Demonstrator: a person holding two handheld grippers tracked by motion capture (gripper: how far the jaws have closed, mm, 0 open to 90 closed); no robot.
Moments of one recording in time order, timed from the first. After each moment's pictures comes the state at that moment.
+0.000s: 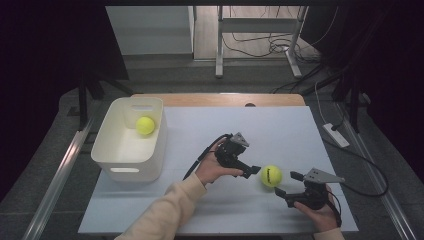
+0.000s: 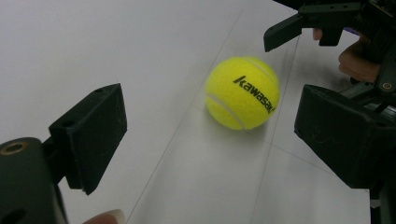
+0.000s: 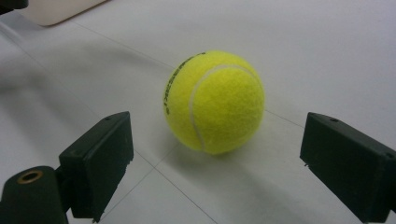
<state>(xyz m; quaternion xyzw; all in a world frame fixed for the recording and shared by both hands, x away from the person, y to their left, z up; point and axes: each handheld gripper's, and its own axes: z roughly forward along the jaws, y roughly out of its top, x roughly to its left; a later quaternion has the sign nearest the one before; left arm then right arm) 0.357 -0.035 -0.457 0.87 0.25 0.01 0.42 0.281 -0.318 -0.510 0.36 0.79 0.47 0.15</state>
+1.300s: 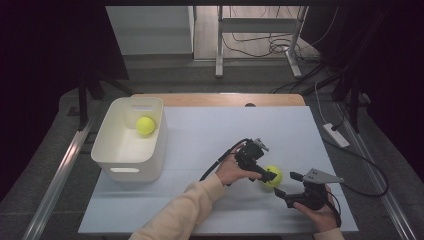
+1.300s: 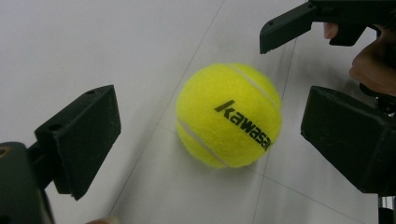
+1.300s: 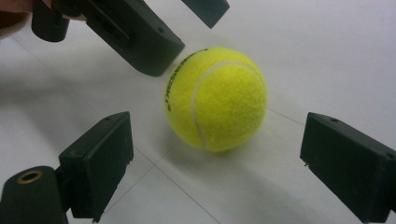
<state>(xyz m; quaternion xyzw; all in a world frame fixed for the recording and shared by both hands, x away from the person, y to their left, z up) 0.370 -0.092 -0.482 0.89 0.24 -0.04 0.38 0.281 -0.317 -0.510 0.36 0.80 0.46 0.15</state>
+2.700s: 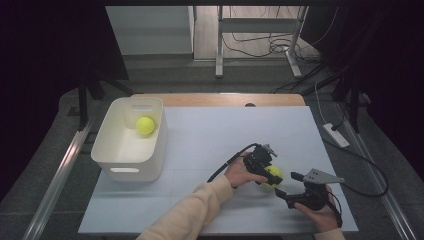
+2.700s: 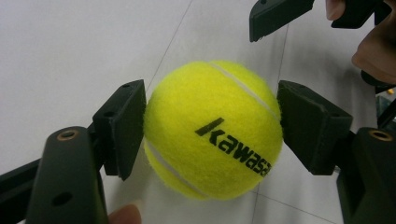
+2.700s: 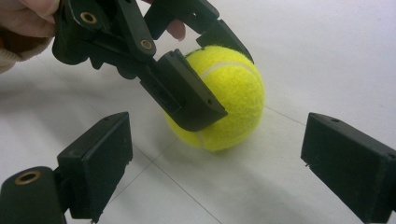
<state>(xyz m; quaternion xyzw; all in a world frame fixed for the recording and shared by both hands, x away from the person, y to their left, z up) 0.370 -0.116 -0.497 0.90 0.22 -0.06 0.37 0.281 -0.319 -0.510 0.36 0.80 0.46 0.15</state>
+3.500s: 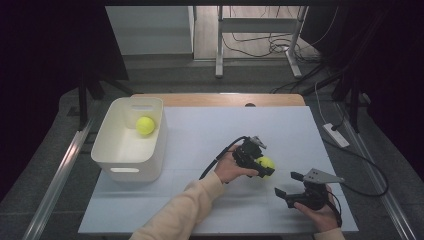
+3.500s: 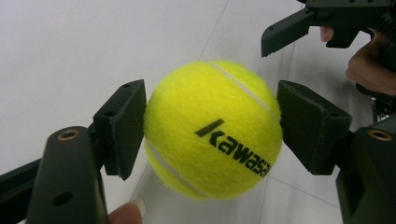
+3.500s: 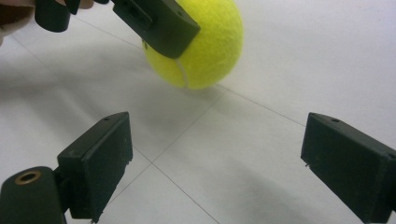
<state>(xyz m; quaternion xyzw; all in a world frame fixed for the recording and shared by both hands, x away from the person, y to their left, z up) 0.374 -0.080 -0.477 0.88 0.23 -0.03 0.40 0.281 -0.319 -0.510 0.36 0.80 0.46 0.15</state>
